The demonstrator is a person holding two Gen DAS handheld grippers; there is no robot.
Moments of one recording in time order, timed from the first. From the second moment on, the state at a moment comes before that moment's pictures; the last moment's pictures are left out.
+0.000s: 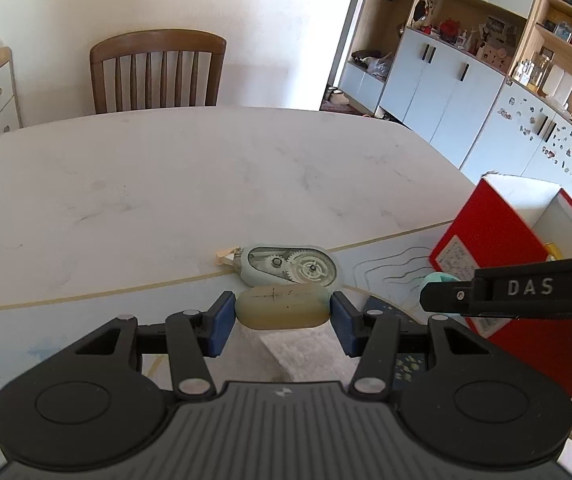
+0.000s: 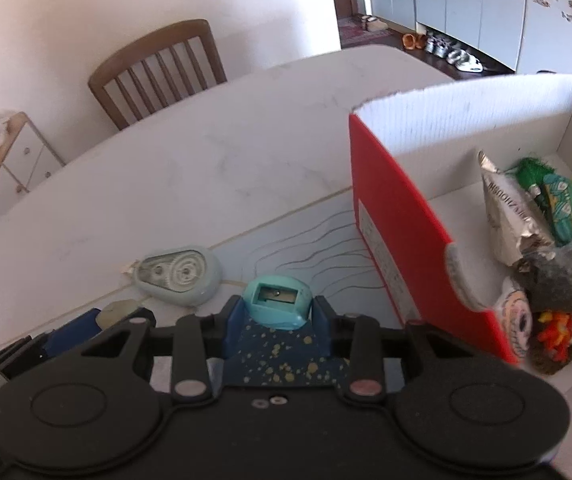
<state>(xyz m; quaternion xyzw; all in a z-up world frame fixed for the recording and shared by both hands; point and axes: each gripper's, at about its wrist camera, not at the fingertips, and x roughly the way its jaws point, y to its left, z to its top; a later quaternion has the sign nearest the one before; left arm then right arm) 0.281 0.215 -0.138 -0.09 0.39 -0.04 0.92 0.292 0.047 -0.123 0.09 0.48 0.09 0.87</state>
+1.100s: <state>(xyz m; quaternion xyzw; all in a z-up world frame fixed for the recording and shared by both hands) 0.218 0.098 -0.032 -0.06 0.38 -0.08 0.92 0.224 -0.065 -0.037 0.07 0.44 0.16 0.88</state>
